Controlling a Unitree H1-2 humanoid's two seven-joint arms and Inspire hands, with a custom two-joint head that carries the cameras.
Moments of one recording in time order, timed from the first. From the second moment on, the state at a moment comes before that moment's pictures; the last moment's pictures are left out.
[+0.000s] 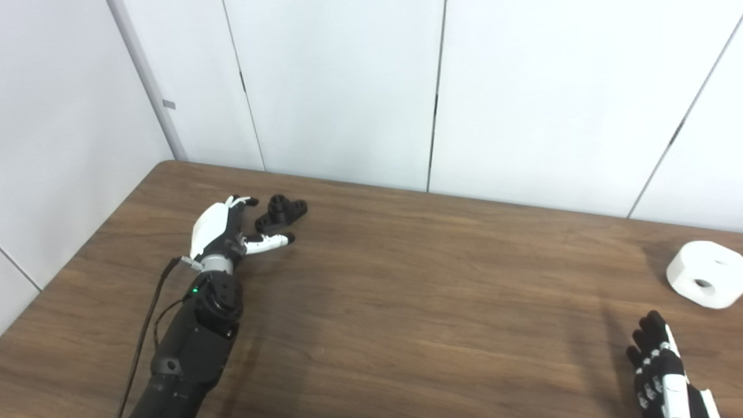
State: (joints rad) left arm -0.40 0.37 0.04 0.34 0.50 0.34 0.16; right arm 0.21 -0.06 -0.11 -0.23 0.09 -0.04 0.11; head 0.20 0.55
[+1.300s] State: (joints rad) left arm -0.55 0.46 -0.13 0.52 0.53 0.38 0.08; right arm 0.21 -0.06 -0.11 -0.24 0.07 -0.04 0.11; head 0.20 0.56
